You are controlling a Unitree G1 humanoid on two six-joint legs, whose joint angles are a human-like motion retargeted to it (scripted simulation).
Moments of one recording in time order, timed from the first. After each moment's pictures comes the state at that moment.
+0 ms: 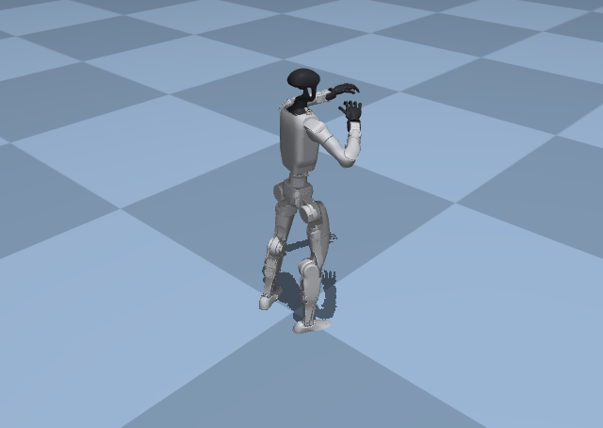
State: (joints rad) left arm -0.94 1.04 -0.65 0.64 0.28 -0.12 0.22; right arm -0.49 -0.97 0.37 -0.59 -0.22 -0.20 -0.14; waist -0.08 -0.01 0.02; left_leg 0.20 0.09 0.58 -0.01 -0.17 -0.16; right_leg 0.04 -0.16 -0.21 0.05 -0.02 0.26
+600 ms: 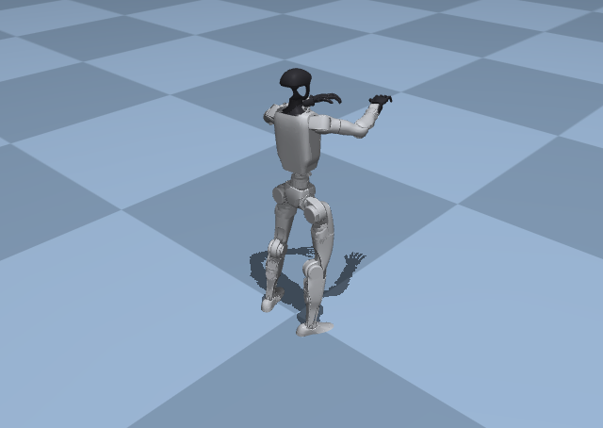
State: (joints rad) left arm -0.76 0.94 -0.56 -0.09 0.23 -0.22 -0.08; right arm -1.06 -0.79 0.70 0.52 -0.46 -0.01 -0.01; waist 0.14 -0.11 -0.02; left_leg 0.16 0.08 0.43 0.00 -0.18 -0.16; right_leg 0.09 -0.21 -0.35 0.07 -0.04 0.25
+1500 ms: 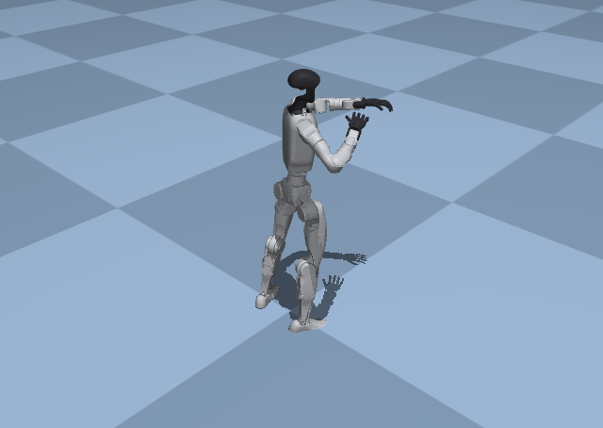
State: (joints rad) left arm -1.08 0.81 -0.76 0.55 0.22 -0.16 0.06; right arm -0.58 -0.93 0.51 -0.49 -0.19 -0.14 0.02; waist -0.27 0.04 0.01; left_leg 0.21 0.10 0.64 0.01 -0.19 -0.17; right_leg 0.03 -0.15 -0.17 0.05 -0.02 0.26
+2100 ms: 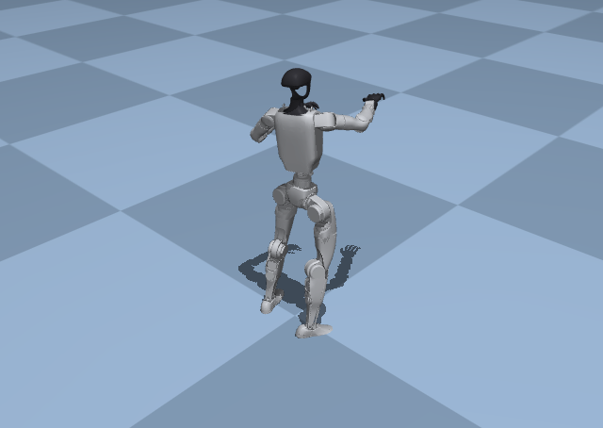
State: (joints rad) left arm -0.30 0.80 -0.22 -0.18 0.11 -0.20 -0.15; right arm -1.07 -0.78 0.74 0.64 -0.54 0.00 -0.02; waist 0.26 -0.12 -0.02; left_leg 0.13 0.08 0.34 0.04 -0.21 -0.17; right_leg 0.14 -0.22 -0.45 0.09 -0.04 0.24
